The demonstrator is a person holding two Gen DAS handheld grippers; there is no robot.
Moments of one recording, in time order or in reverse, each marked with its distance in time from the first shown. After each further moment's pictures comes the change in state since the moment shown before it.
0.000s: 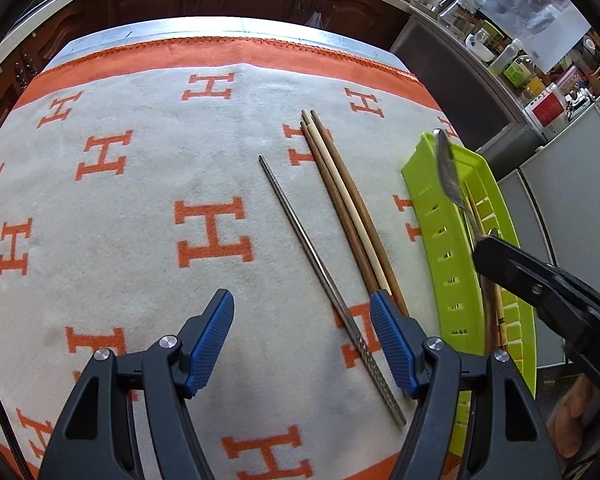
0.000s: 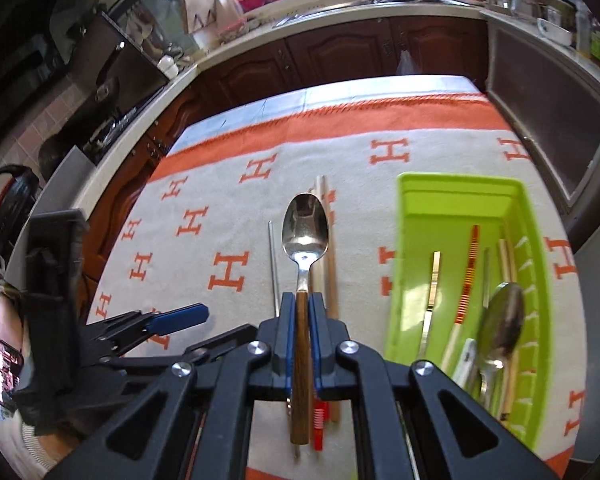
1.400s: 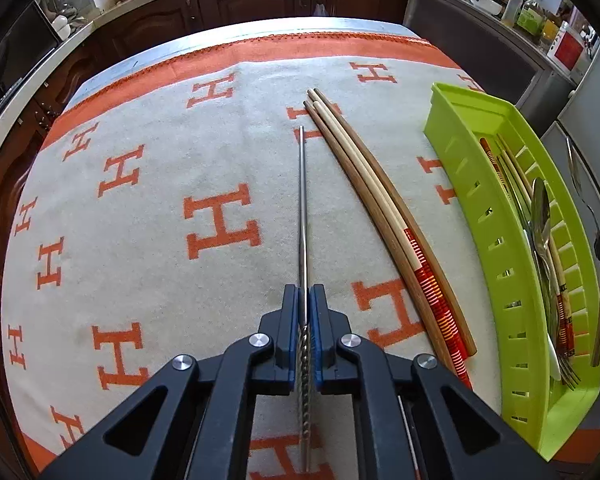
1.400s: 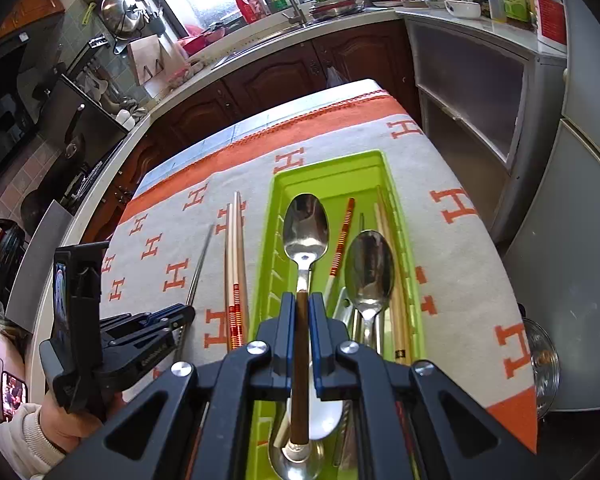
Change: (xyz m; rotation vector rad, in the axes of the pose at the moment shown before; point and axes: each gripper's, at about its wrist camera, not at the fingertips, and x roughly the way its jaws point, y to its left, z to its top) left arm 0.011 -0.023 -0.024 0.137 -0.009 0.225; right arm -0.053 -0.073 -0.044 0.166 -0.087 -0.076
